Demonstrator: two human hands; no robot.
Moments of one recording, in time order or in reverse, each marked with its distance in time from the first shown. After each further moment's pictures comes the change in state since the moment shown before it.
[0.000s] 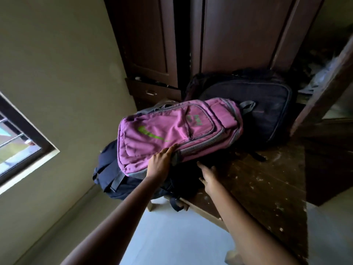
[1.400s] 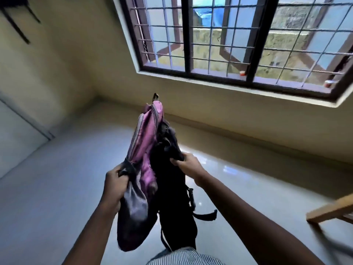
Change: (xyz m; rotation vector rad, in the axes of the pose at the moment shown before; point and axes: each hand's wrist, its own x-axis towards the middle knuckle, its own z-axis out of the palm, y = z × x) left_hand -0.759 0.030 -0.174 -0.584 1.276 -1.840; right_hand -0.539 0.383 0.095 -1.292 -1.855 -0.257
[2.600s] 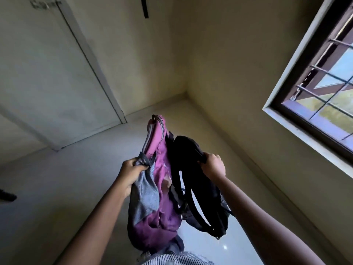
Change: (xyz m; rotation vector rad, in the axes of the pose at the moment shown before) left_hand 0.664 0.007 -0.248 -0.284 0.340 -0.364; right_hand 0.680 -0.266 0.332 -0.794 -0.157 -0.192
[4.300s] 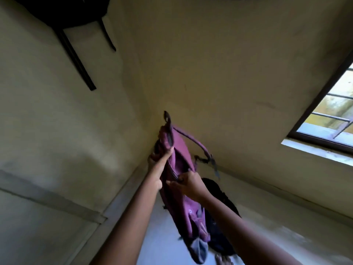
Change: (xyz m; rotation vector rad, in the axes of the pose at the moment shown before) left_hand 0.481 0.301 0.074 -0.045 -0.543 0.016; right_hand 0.376 -0.305 0.010 0.298 0.154 0.025
